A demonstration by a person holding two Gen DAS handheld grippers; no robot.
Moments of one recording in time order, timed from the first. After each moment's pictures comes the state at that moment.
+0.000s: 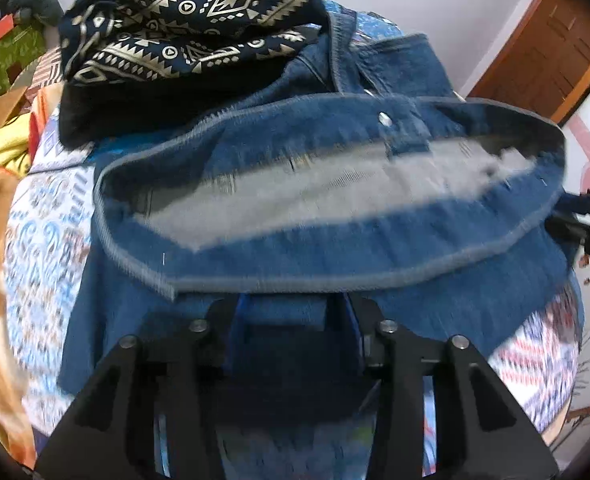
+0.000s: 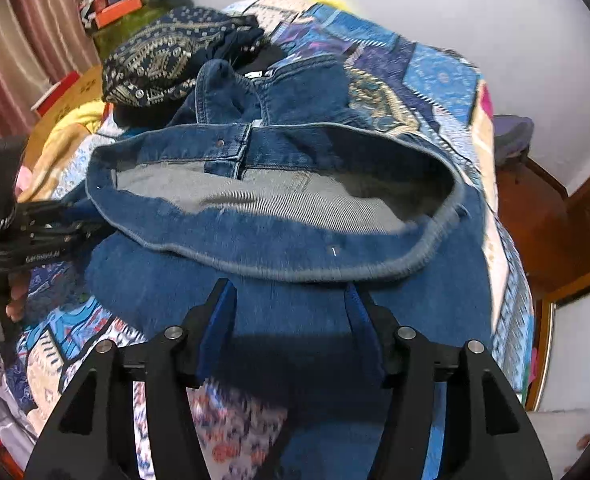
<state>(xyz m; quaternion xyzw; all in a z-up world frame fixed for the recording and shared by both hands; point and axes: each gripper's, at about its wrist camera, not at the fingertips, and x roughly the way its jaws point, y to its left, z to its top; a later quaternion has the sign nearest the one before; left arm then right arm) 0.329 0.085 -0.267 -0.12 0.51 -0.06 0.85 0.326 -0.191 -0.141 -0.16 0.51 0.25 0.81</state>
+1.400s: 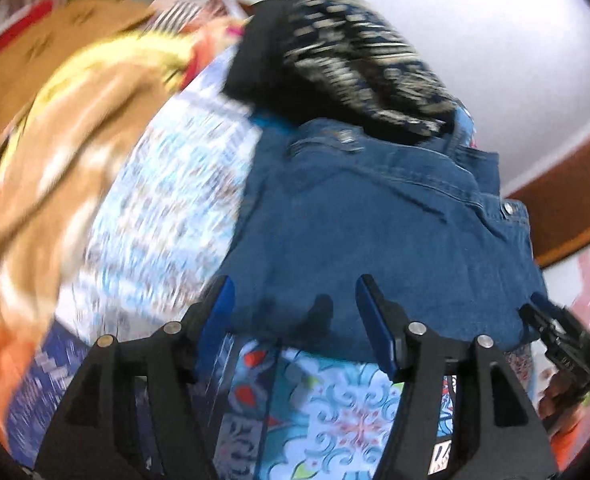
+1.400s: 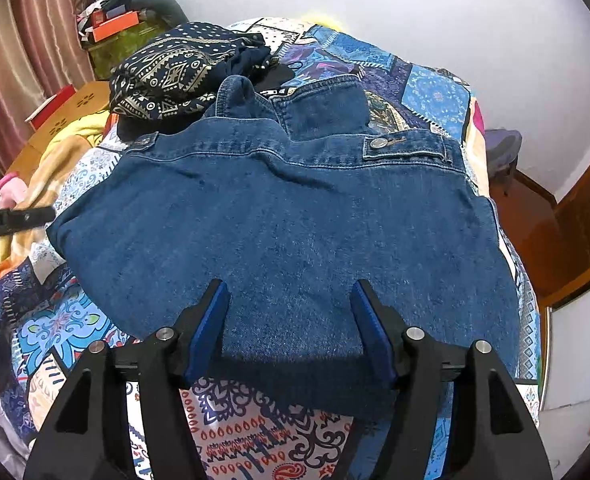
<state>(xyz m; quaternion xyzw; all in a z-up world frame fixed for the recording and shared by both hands) 0.234 0.187 -0.255 -0.31 0.47 0.07 0.82 0.291 -0.171 -0.141 -0.15 0.46 0.22 0.85</state>
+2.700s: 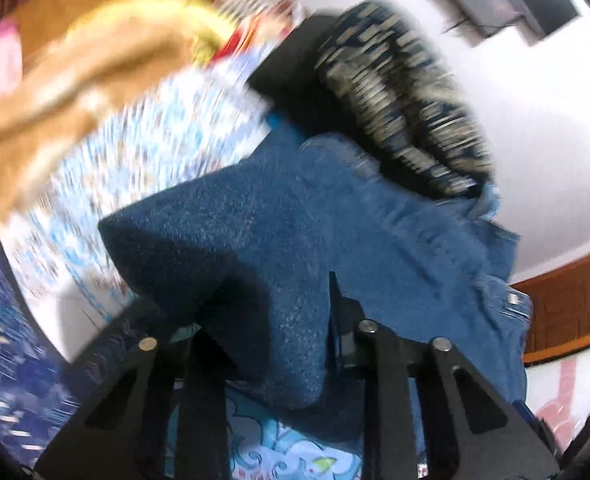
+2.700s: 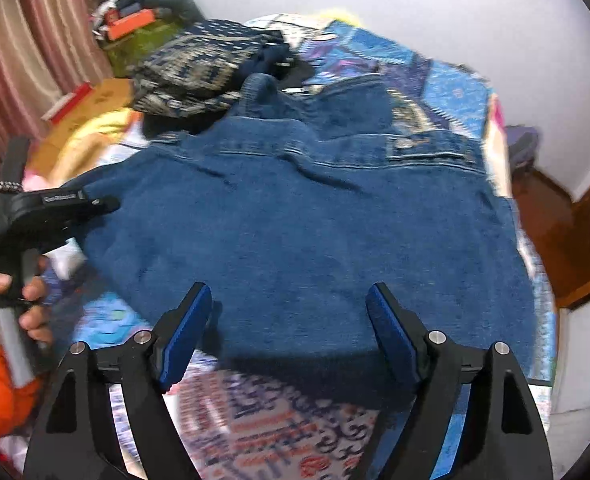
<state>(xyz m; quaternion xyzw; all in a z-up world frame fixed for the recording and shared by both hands) 0.293 0.134 -0.230 -0.40 0.39 0.16 0.81 0.288 -0.164 -0.132 -0.13 0.48 0.27 0.83</state>
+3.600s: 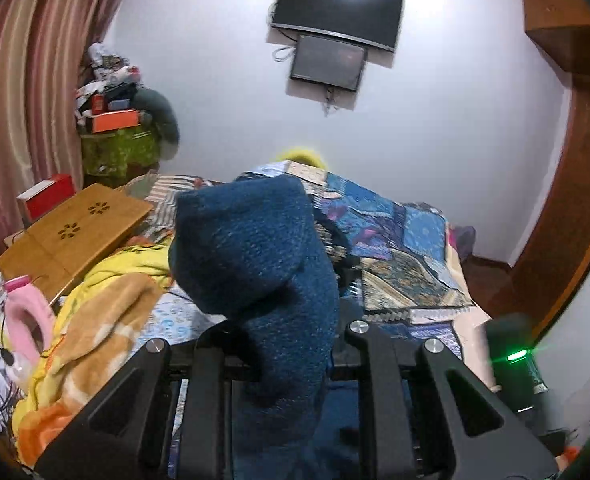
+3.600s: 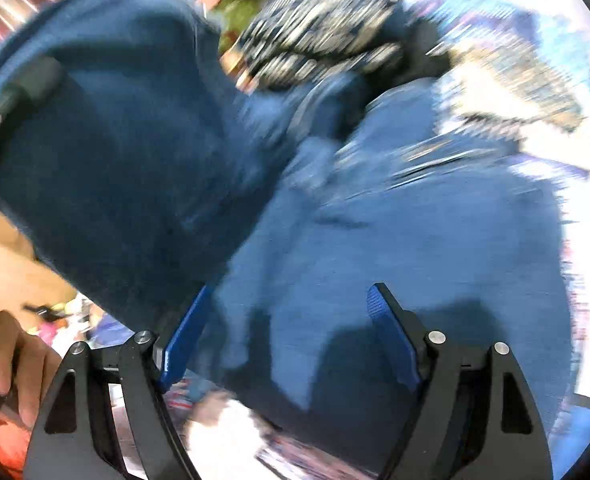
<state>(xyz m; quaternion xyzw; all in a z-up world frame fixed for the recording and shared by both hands) 0.214 0.056 -0.071 -0.13 0.23 0.13 0.96 0.272 -0.098 -0.152 -0.03 0.54 0.38 0.75</state>
